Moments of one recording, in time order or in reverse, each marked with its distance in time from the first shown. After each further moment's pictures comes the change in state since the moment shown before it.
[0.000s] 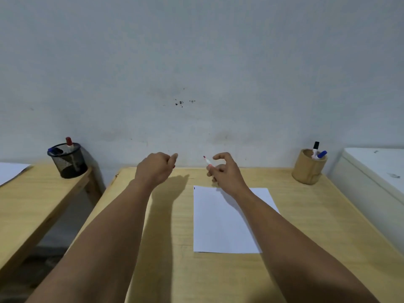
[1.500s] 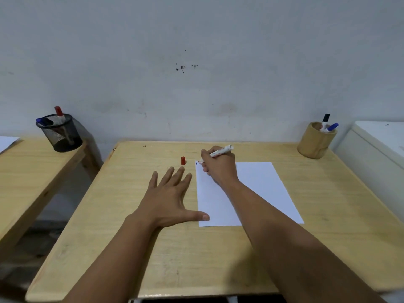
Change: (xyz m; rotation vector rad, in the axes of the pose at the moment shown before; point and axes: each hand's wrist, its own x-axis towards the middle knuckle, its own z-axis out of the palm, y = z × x) left_hand -0.131 -0.016 0.048 0.281 -0.389 0.254; right_hand -0.011 0.038 0.049 -0.017 0.187 0.148
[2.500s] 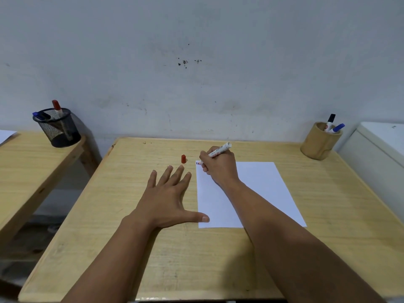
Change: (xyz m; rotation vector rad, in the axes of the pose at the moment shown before) left_hand -0.004 0.002 -0.003 -0.045 -0.006 -0.002; right_hand 0.006 0.007 0.003 -0.055 -0.075 -0.048
